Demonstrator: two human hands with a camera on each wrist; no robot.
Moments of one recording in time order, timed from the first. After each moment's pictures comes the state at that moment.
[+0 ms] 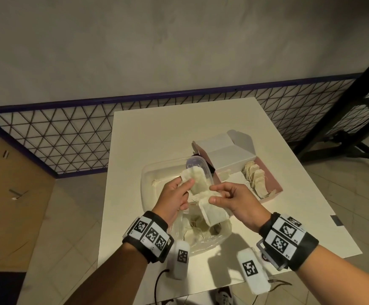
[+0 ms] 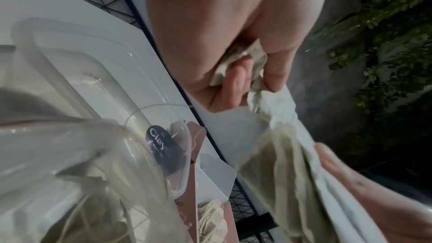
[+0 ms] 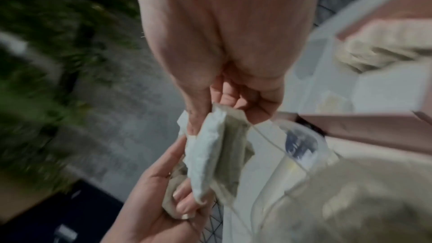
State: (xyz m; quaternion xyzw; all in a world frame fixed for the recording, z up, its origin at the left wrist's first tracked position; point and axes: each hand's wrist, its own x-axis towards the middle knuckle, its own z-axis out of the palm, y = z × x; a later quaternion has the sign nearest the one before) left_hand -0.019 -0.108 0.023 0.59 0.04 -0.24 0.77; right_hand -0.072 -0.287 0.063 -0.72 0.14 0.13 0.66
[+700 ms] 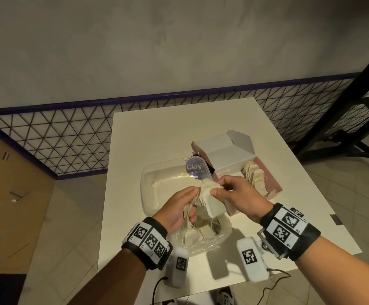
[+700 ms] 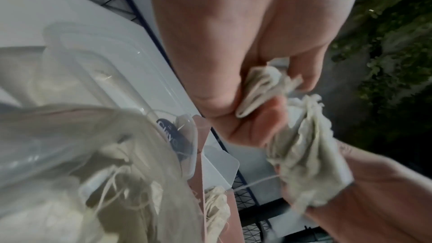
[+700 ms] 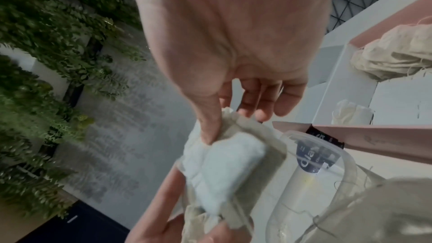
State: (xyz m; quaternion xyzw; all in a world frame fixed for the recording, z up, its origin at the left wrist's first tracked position) left_hand -0.035 -0.110 0.027 0.50 0.00 -0.38 0.78; right_hand -0.060 -0.293 0.073 -0.78 0.10 0.12 0.61
